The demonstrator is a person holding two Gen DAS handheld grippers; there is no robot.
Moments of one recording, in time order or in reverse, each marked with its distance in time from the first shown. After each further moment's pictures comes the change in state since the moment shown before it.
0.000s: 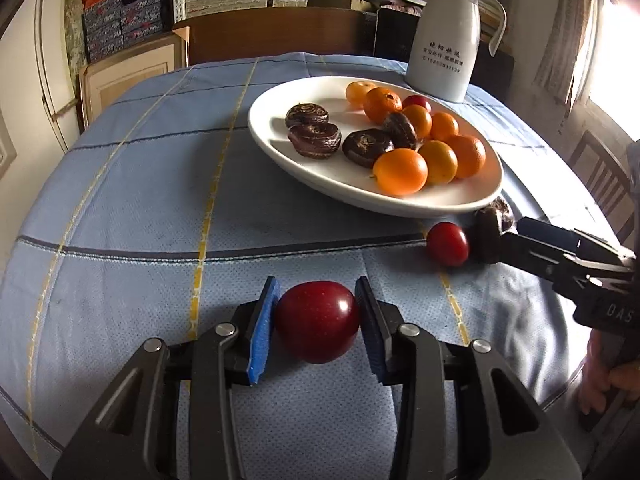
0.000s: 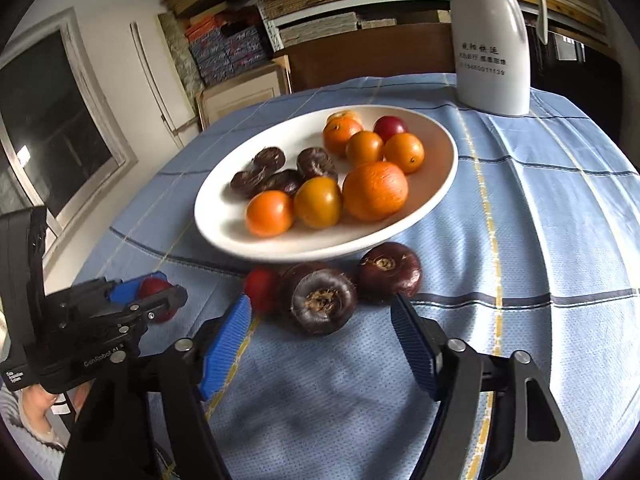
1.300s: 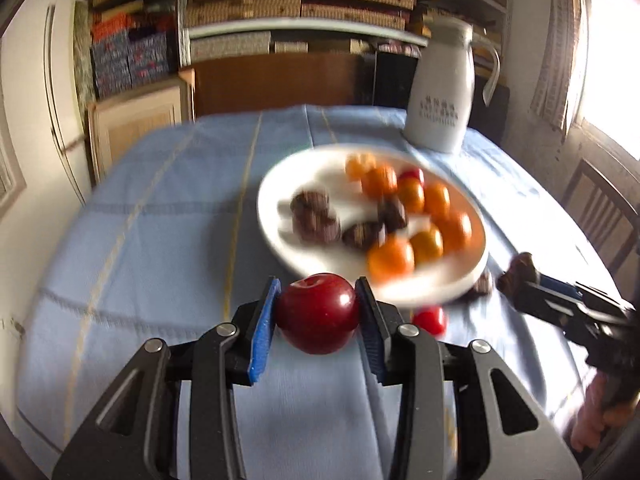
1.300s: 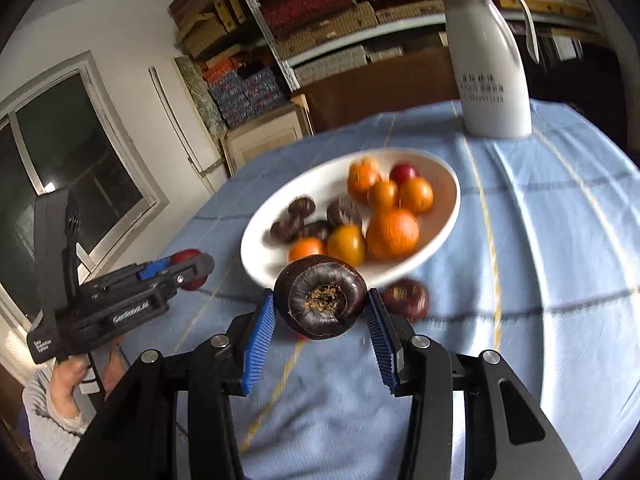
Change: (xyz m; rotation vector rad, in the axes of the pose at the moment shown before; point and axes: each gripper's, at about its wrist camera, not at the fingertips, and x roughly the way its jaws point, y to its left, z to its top) left arm -0.035 -0.003 0.054 0.001 -0.164 0.027; right arm -0.049 0.000 0.011 0.054 -0.153 0.117
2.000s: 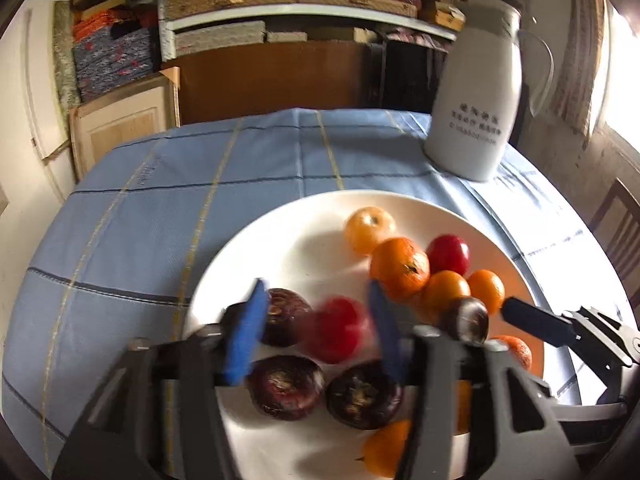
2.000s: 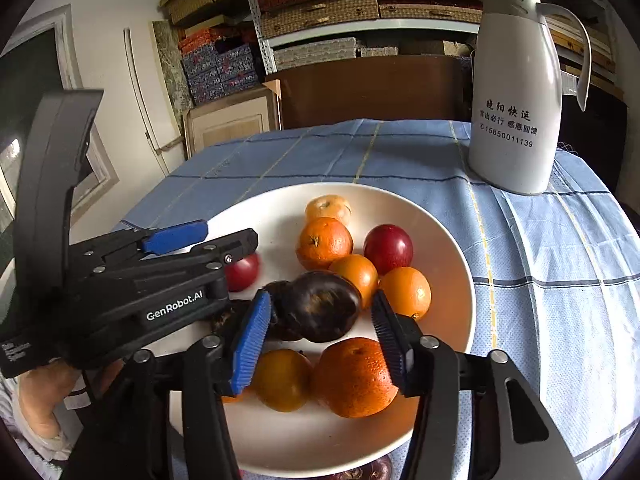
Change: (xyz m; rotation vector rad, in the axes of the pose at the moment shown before) left arm 0.126 -0.019 0.081 -0.015 0.037 0.018; right arm 0.101 -0.008 0.072 -0.115 0.042 -0.170
